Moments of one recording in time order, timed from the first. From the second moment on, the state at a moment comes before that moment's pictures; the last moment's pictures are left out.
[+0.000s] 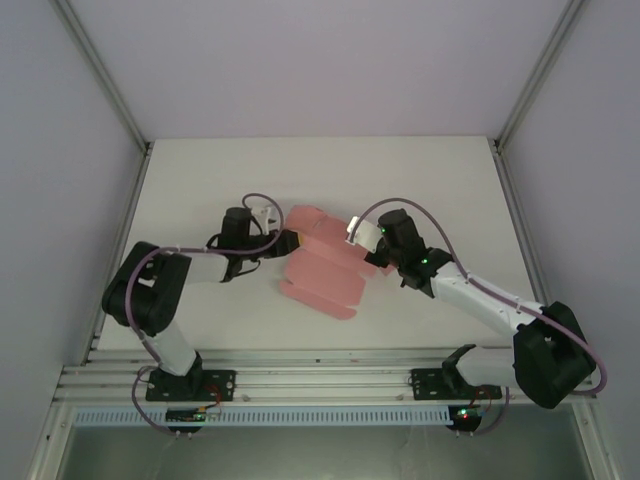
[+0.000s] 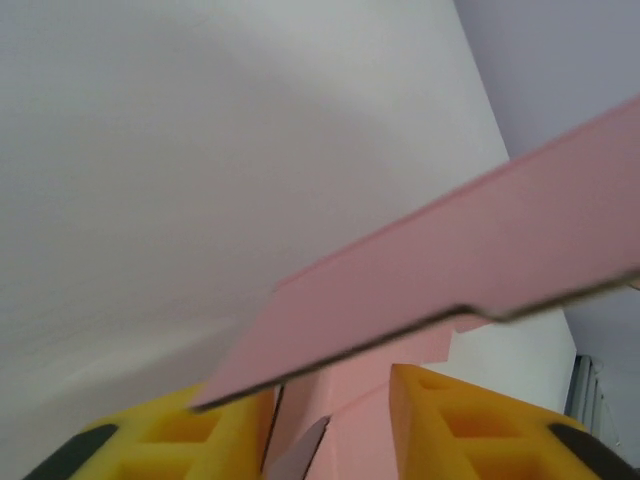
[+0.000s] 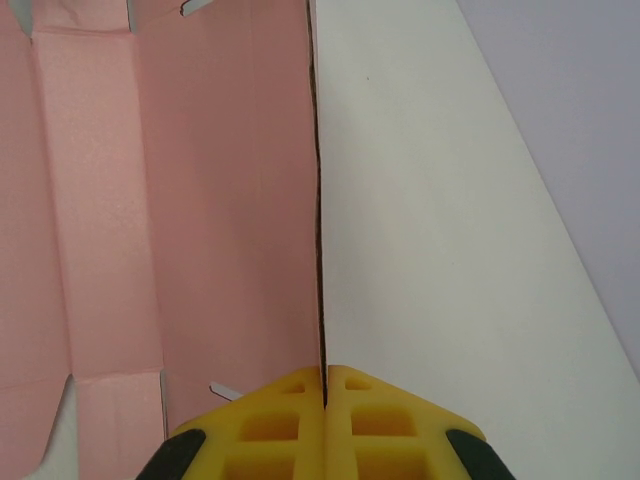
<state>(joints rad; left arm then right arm) -0.40 1.69 0.67 0.50 0.63 -0.63 0.60 1.25 0.75 -0.13 0.14 -0.69</state>
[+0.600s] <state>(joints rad) -0.67 1.59 0.86 0.08 0.18 -0.32 0.60 1.26 0.75 -0.16 0.19 -0.66</state>
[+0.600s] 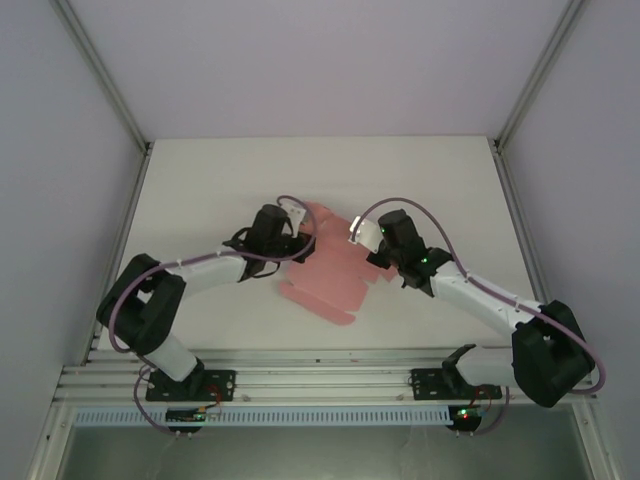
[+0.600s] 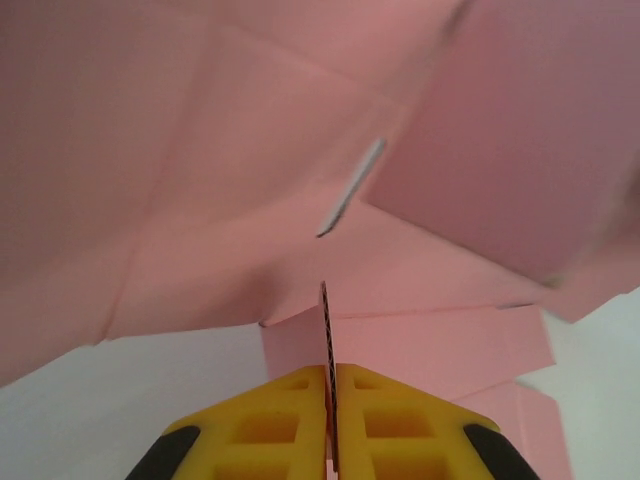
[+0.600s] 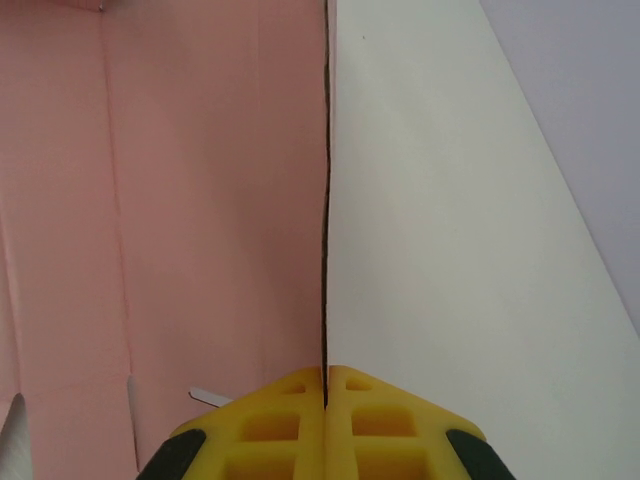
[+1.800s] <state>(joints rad) -0.29 1.25 0.71 -0.08 0.11 -0.45 0.65 1.26 0.73 -0.10 0.21 -0.79</state>
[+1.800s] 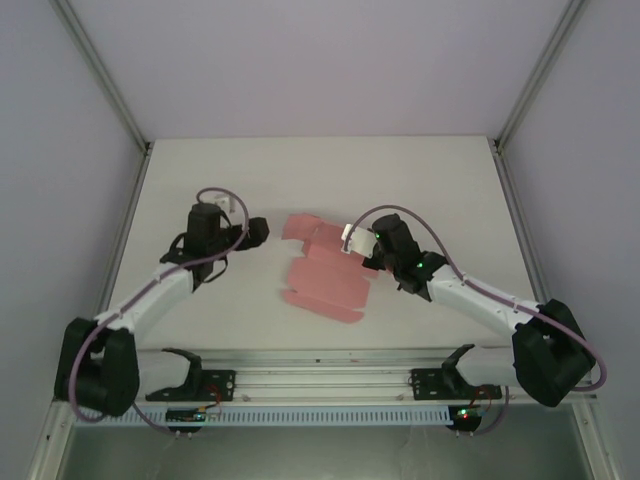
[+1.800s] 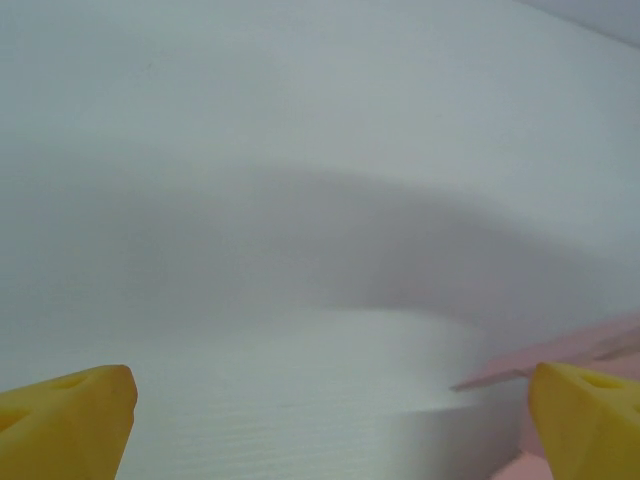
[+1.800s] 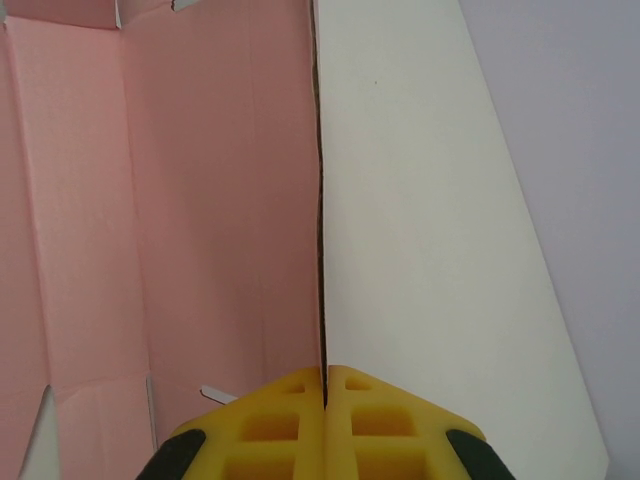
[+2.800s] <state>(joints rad) -0.45 1.66 0.90 0.02 0.56 -0.29 0.67 1.29 0.73 -0.10 0.23 -0.81</state>
